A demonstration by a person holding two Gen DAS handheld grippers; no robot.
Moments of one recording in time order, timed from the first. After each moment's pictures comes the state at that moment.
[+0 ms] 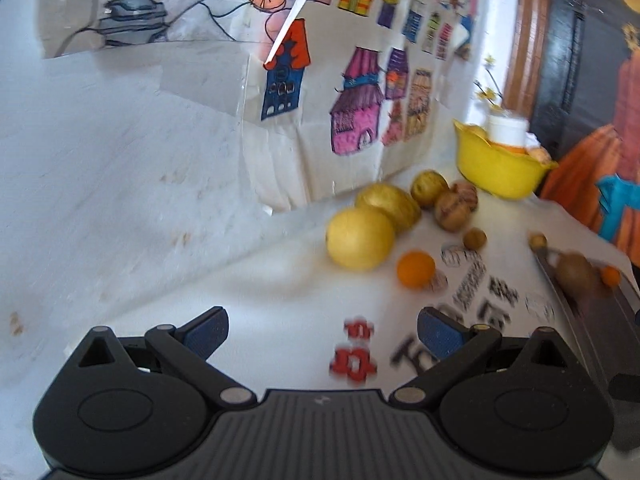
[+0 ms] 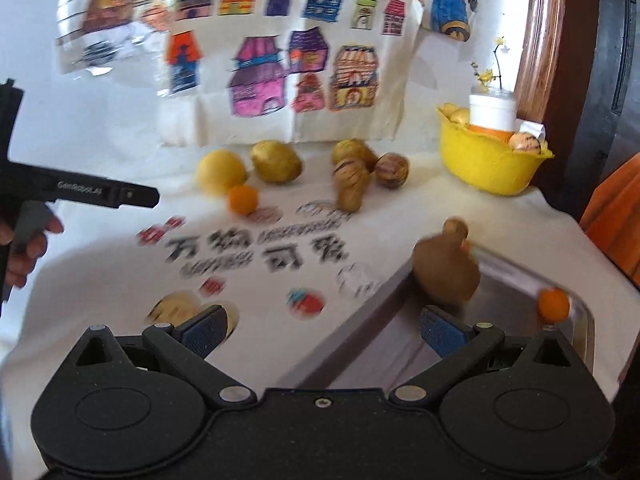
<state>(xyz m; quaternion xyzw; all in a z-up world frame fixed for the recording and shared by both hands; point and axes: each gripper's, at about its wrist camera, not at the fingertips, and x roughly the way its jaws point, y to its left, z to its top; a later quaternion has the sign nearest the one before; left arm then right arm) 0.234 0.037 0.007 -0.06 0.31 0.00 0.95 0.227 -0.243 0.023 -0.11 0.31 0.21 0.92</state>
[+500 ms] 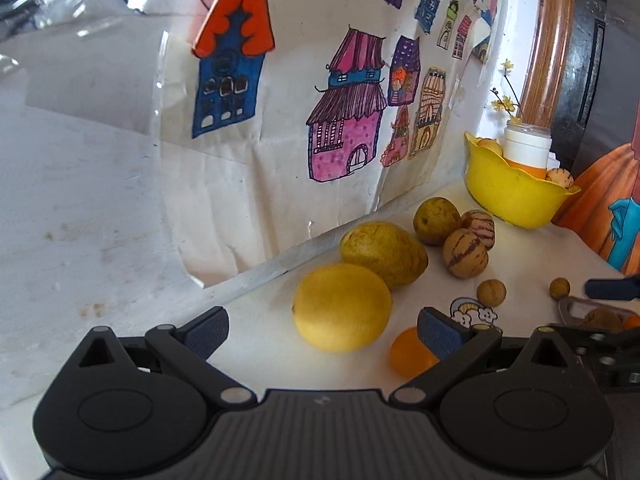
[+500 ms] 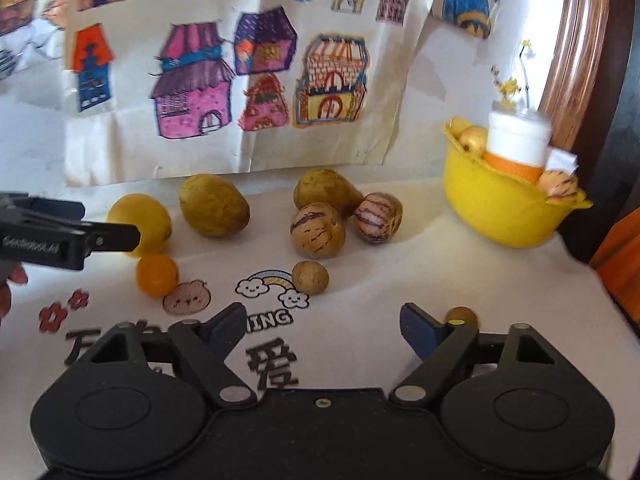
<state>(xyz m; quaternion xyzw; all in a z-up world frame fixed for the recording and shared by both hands) 0.318 0.023 -0.007 -0.08 0.30 0.00 0.95 0.358 -0.208 0.010 -0.12 0.33 0.20 0.91</state>
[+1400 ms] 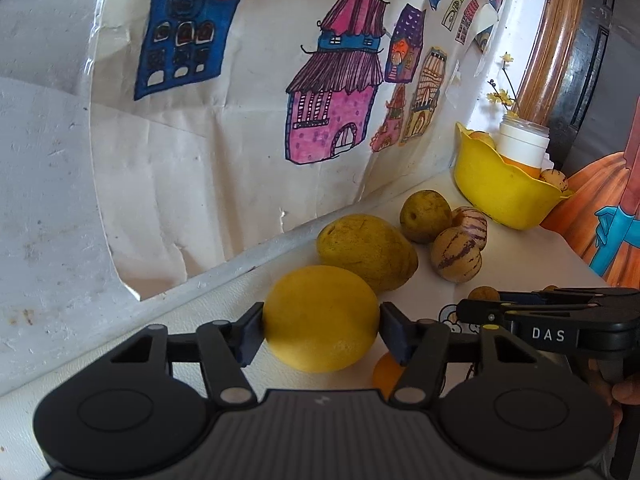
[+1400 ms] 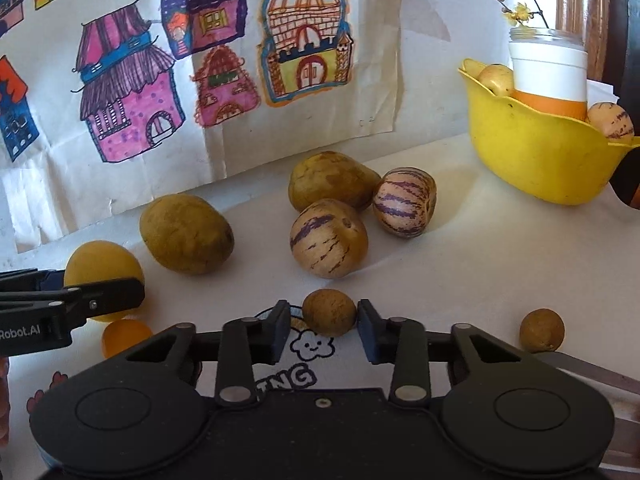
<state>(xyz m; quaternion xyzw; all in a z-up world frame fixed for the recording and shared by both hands) 0.348 0.025 -0.023 -0.12 0.33 -0.04 0.94 0.421 -0.189 -0.025 -0.03 0.37 0.19 0.91</state>
